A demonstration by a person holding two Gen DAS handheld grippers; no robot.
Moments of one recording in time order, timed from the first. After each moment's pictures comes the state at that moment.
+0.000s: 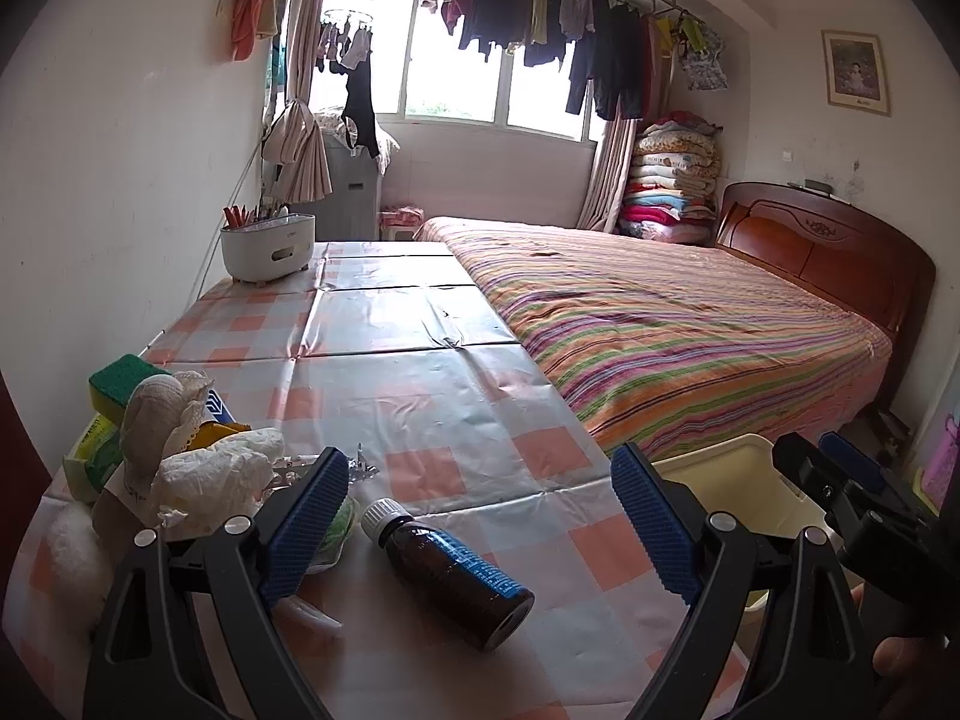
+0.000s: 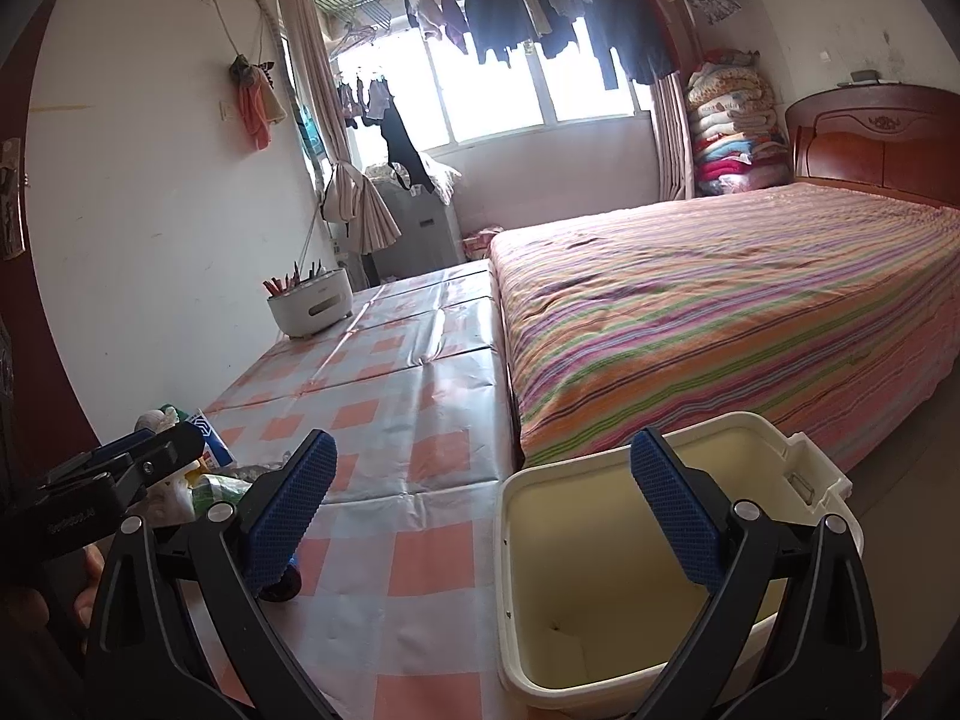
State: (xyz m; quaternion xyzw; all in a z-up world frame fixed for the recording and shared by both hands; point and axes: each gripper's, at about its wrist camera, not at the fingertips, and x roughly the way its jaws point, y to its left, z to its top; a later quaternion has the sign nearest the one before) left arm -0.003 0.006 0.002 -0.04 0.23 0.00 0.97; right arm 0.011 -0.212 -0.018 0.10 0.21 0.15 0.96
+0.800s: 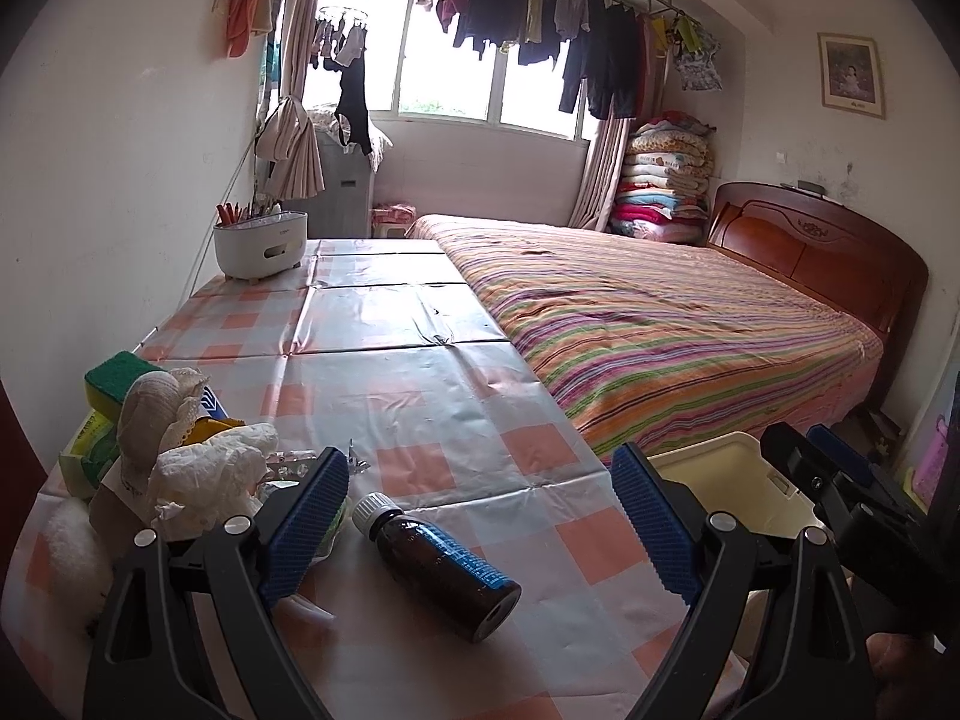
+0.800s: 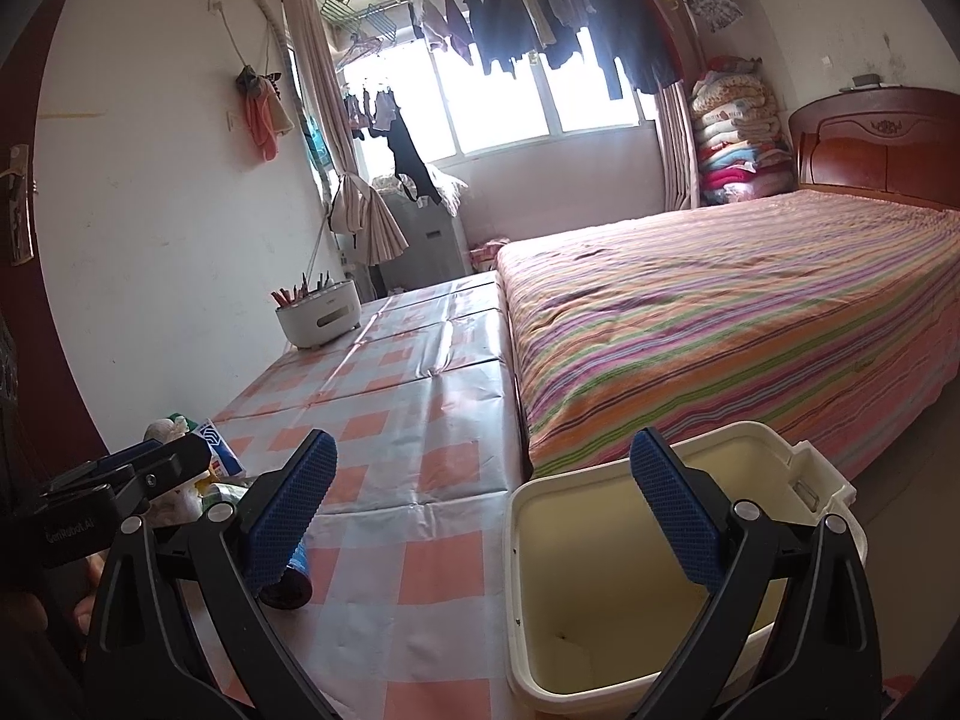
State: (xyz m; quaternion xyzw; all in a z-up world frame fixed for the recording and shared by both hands) left arm -0.007 0.002 0.004 -0.05 0.23 -0.01 0.97; right arm 0.004 -0.213 -0.016 0.10 0.20 0.16 0.96
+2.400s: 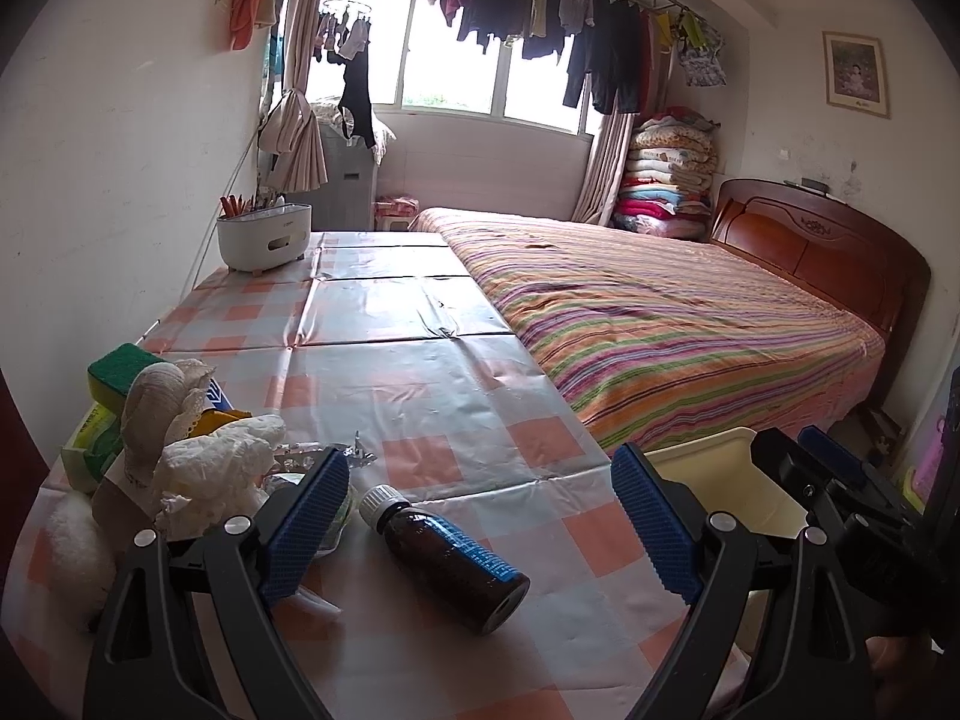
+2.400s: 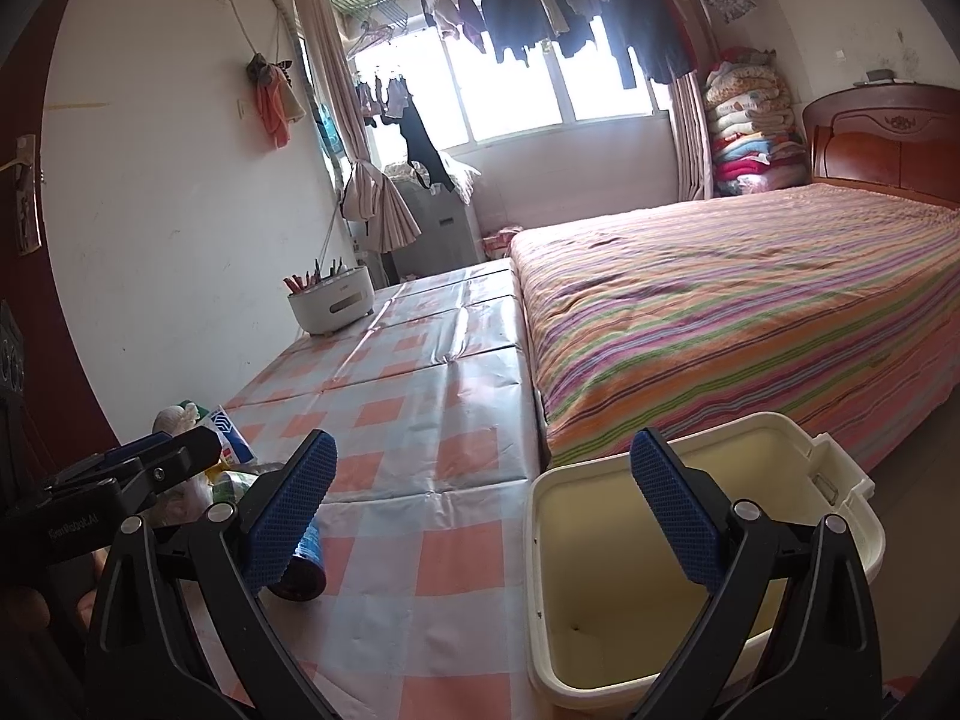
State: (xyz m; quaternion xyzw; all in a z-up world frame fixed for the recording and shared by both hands) left arm -0.011 0.009 0.002 -0.05 0.24 -0.01 0.97; right arm 0.009 -0.203 -0.018 0.10 0.21 0.18 0.96
